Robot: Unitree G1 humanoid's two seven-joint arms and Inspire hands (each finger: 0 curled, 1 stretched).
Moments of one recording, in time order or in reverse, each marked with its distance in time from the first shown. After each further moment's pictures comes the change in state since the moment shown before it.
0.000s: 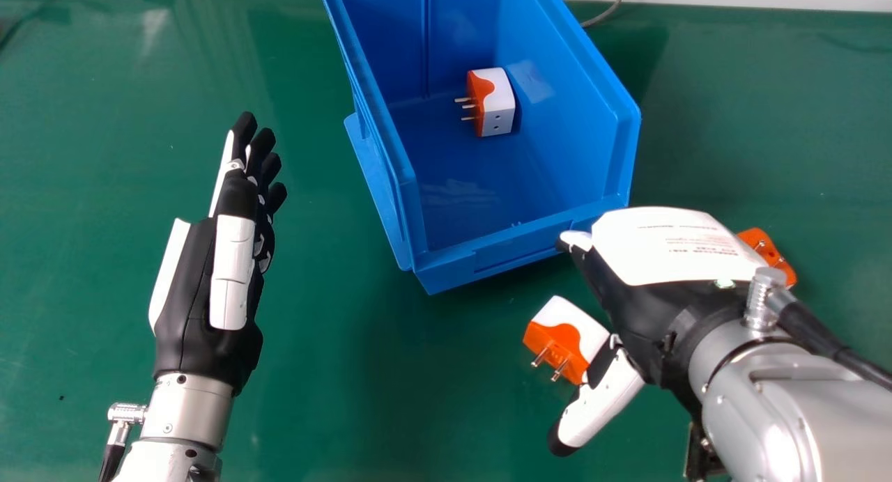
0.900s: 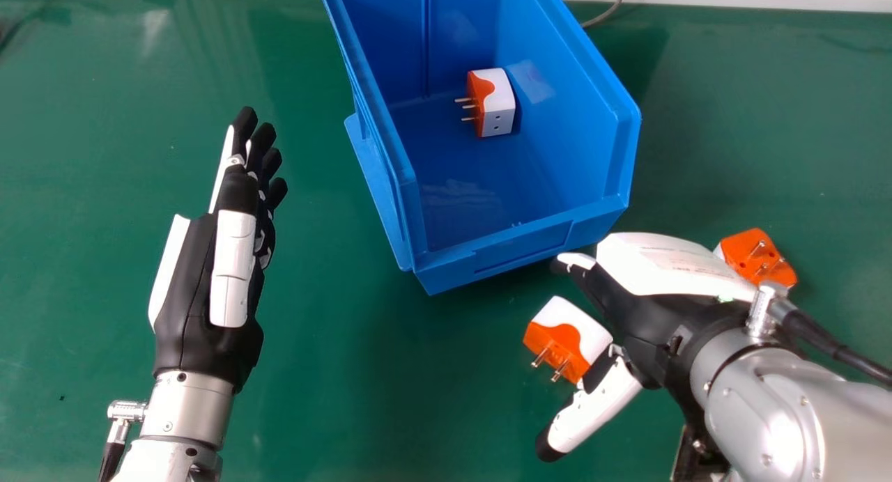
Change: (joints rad) left arm 0.003 0.001 -0.005 -0.018 0.000 0.003 0.005; right arm 0.072 0.009 -0.076 0.119 0.184 0.064 -0.158
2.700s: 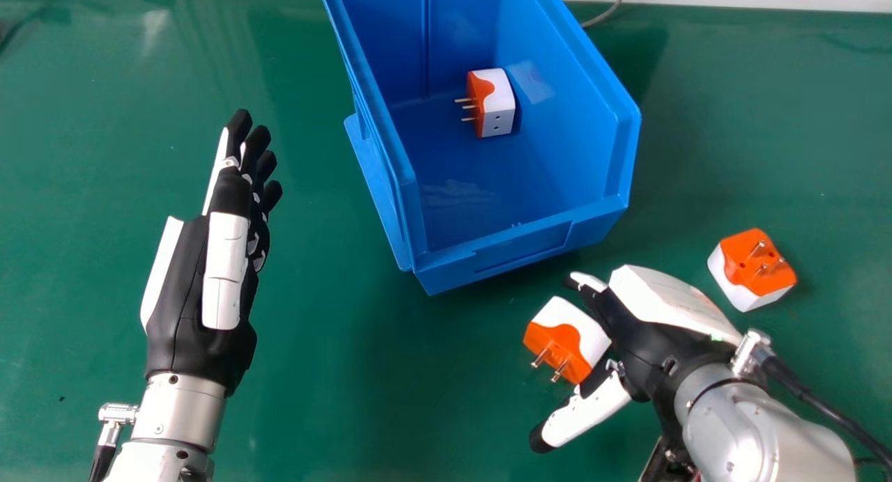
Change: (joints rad) left arm 0.014 0.018 0.003 -0.022 -0.015 0.022 -0.006; right arm 0.088 -0.033 -0.049 0.253 0.243 0.142 -0.438
